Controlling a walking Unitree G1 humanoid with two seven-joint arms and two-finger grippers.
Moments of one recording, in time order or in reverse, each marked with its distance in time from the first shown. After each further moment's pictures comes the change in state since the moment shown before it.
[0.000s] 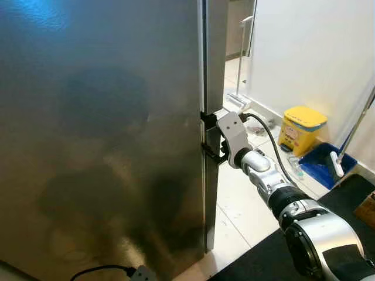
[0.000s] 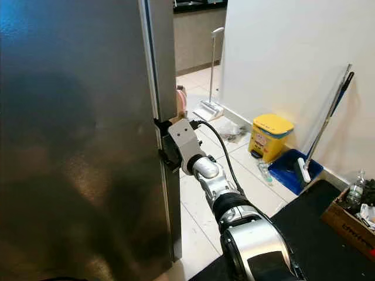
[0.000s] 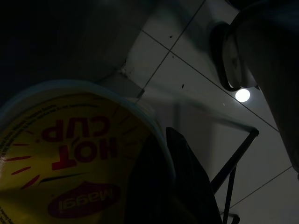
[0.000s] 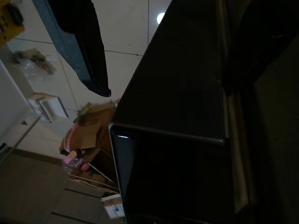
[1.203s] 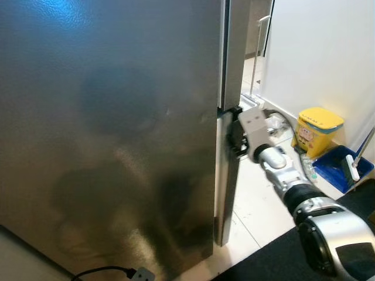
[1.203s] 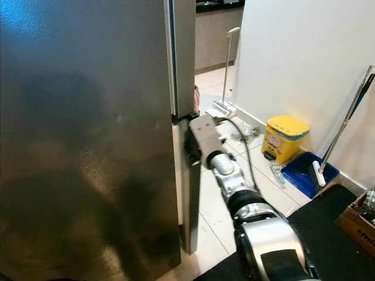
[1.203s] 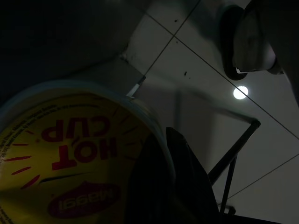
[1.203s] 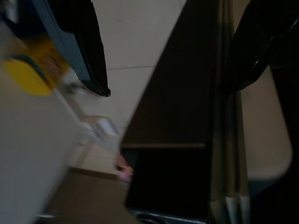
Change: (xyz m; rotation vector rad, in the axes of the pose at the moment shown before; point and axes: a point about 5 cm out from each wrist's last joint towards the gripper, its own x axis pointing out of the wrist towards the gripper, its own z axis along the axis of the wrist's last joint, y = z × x) left arm 0.000 -0.001 -0.003 0.003 0.008 -0.008; right arm -0.020 -0.063 -0.007 -0.015 0.053 -0.335
